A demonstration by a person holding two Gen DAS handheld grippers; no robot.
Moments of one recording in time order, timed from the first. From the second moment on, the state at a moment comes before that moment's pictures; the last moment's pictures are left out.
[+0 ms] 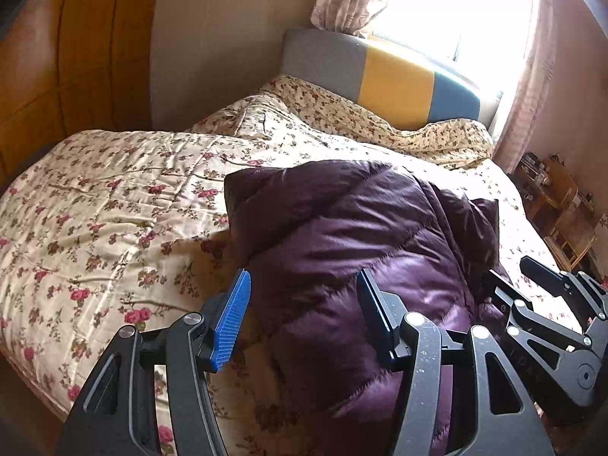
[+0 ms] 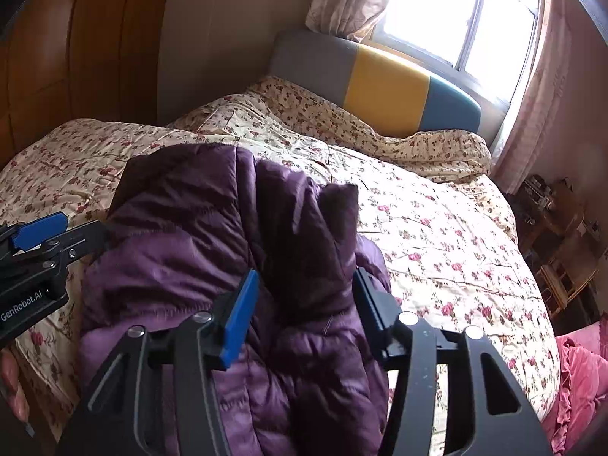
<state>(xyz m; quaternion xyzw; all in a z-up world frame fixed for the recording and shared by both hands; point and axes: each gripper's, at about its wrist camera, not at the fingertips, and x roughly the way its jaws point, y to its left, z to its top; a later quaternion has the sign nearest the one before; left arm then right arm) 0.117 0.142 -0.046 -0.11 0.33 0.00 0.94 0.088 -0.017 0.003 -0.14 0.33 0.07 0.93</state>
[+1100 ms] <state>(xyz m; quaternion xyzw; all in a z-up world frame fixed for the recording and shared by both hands) 0.188 0.082 -0.094 -0.07 0.37 -0.01 0.93 0.170 -0.053 -0.091 -0.12 0.39 0.06 0.91</state>
